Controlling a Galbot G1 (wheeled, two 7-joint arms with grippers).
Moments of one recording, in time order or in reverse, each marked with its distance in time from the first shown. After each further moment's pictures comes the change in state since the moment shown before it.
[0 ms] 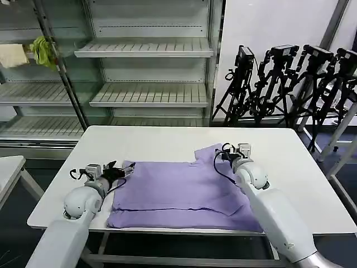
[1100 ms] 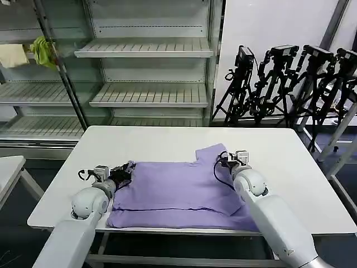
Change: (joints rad) left arm -0.004 -0.021 0.019 0.014 0.028 -0.002 0.016; right arm -0.043 -0.030 -0.034 0.021 -0.031 0.001 -0.003
